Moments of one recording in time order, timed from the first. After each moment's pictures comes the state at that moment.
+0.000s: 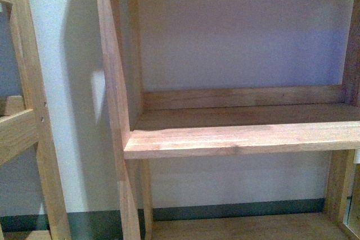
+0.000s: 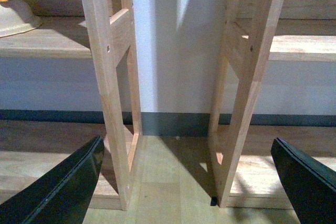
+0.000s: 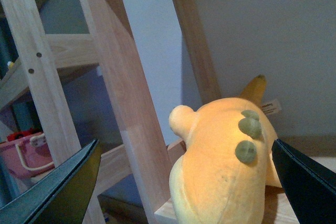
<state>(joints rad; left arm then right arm) 0.00 0.00 0.01 0.00 0.00 0.00 0.17 1.12 1.33 0.28 -0.28 0.32</state>
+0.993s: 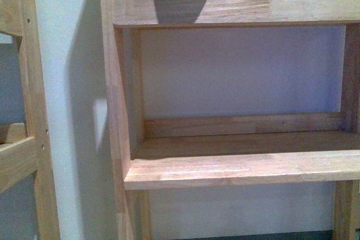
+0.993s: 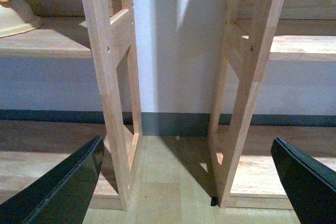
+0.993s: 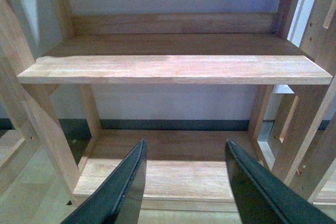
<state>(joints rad) 0.00 0.00 0.01 0.00 0.00 0.00 0.20 0.20 0.26 -0.06 0.18 0.02</state>
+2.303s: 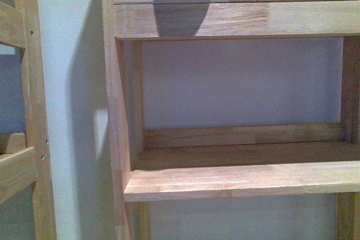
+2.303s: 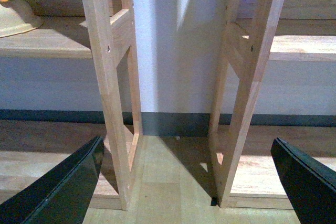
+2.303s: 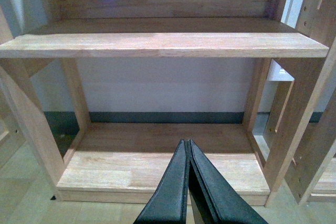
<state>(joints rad) 0.00 0.00 0.01 0.00 0.00 0.00 0.00 0.01 0.01 0.00 0.00 0.01</state>
